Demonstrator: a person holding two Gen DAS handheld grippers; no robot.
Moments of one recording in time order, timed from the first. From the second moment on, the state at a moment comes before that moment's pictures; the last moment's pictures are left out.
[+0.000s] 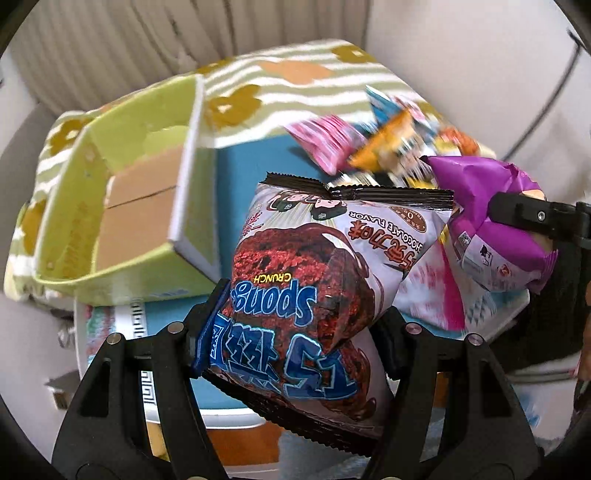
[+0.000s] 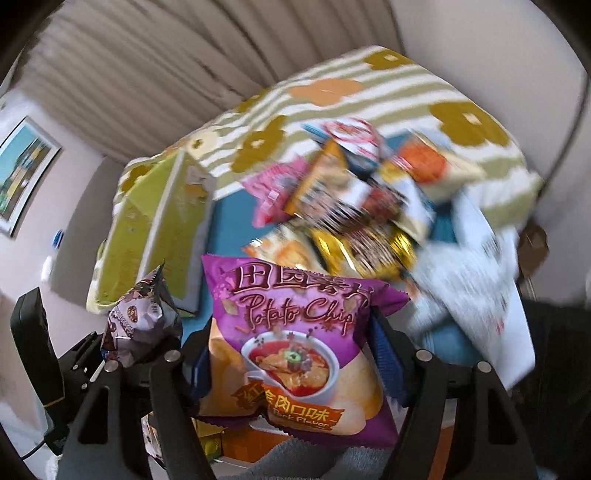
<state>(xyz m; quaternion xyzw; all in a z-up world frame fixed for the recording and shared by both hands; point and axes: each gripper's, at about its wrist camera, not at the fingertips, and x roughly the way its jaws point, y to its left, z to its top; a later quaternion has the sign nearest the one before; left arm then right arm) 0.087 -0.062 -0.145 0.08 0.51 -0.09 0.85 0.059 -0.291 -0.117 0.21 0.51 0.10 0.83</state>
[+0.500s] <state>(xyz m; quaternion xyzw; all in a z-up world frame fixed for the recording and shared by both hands) 0.191 0.049 -0.084 0.04 0.45 -0.02 0.89 0.177 -0.163 -0.040 0.03 0.41 0.20 0.89</state>
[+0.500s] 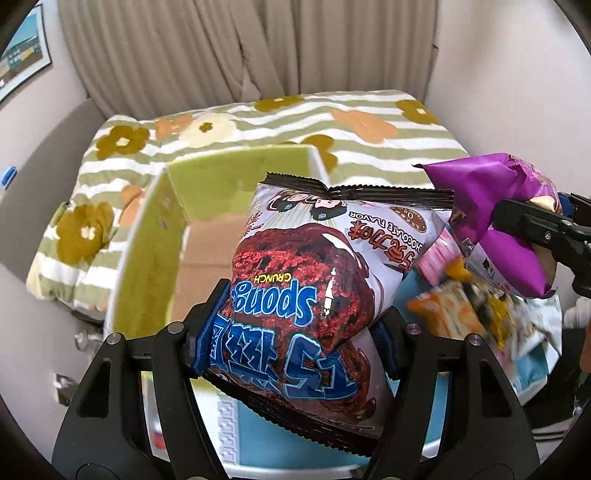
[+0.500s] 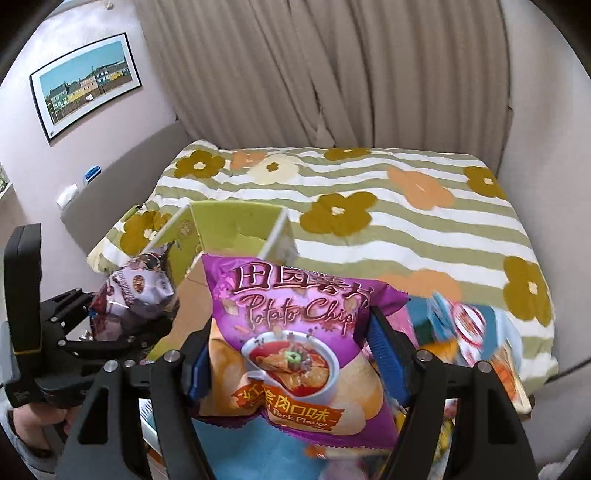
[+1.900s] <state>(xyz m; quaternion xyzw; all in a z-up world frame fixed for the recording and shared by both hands) 0.306 0.216 -0.148 0.00 0.51 0.01 0.86 0.341 0.019 -0.100 0.00 0.46 0.19 0.87</state>
